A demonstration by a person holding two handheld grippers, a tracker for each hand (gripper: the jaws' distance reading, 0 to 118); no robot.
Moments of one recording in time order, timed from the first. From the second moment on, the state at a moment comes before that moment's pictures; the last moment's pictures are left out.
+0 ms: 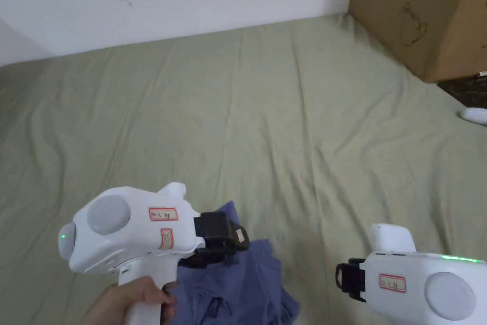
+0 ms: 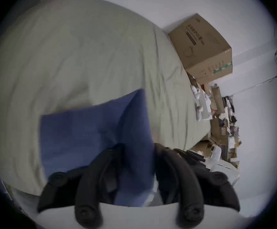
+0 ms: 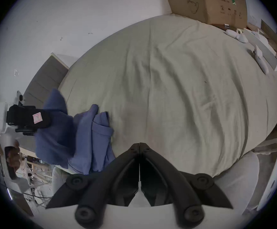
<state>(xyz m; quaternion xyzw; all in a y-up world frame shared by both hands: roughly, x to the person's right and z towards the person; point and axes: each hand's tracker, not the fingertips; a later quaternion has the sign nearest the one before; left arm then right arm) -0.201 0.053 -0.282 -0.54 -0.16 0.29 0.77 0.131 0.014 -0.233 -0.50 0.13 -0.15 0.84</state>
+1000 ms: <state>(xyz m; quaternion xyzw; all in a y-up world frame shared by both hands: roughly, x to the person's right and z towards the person) -0.182 -0.043 -0.246 -0.56 -0.22 0.27 0.76 0.126 0.003 -0.238 -0.52 0.13 -0.14 0.84</state>
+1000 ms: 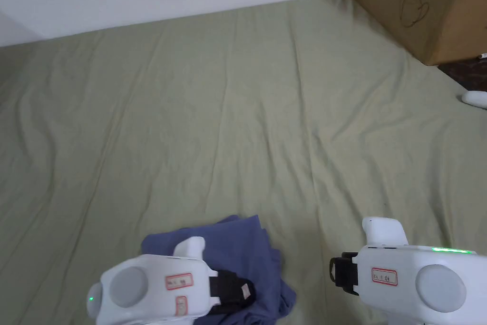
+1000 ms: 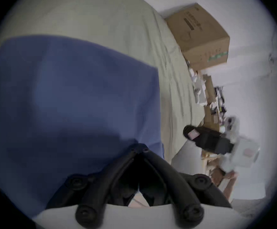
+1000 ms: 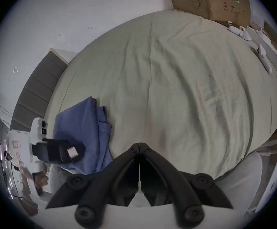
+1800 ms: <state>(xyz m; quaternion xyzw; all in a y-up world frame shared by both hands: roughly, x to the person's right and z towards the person) -0.212 0.025 -0.242 -0.45 -0.26 0.32 0.79 0.114 0.038 -0.249 -0.48 0.16 -0.11 0.86</state>
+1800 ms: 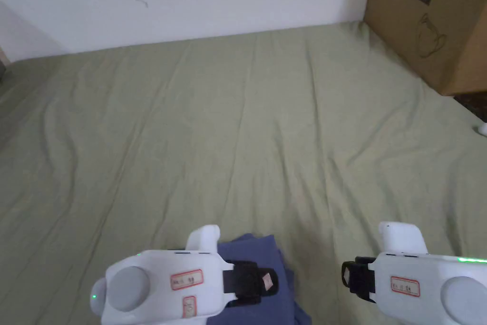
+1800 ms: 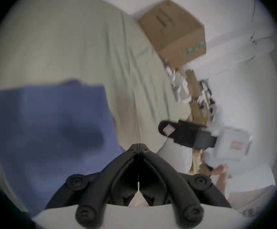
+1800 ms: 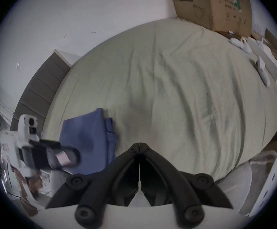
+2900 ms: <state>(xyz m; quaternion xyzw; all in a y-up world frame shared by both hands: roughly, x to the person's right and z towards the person) -0.345 -0.088 -0.230 -0.45 -0.19 0.54 0.68 -0.019 -0.012 -0.279 -0.53 0.26 0.03 0.81</state>
